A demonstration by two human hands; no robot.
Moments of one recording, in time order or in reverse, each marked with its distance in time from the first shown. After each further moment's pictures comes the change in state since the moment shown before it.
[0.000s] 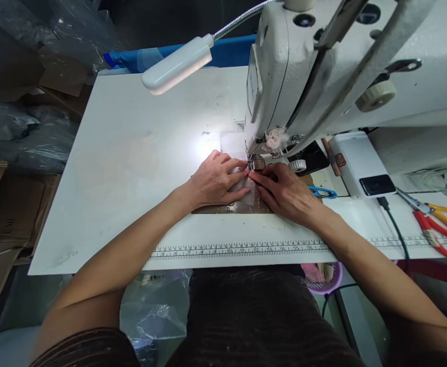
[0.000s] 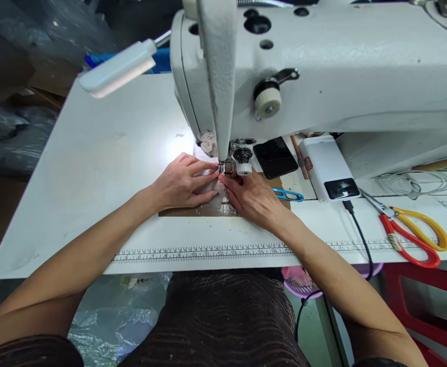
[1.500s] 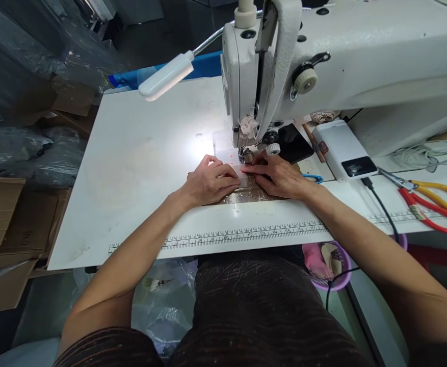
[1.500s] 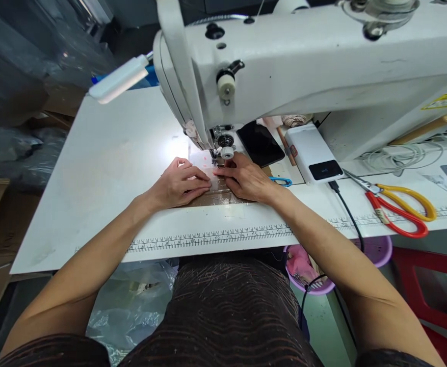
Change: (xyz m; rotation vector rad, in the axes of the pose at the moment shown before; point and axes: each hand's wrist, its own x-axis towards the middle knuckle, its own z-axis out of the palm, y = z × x) left_hand -0.012 0.010 0.000 -0.108 0.097 0.099; right_hand 0.000 0.023 0.005 0.148 -0.021 0.023
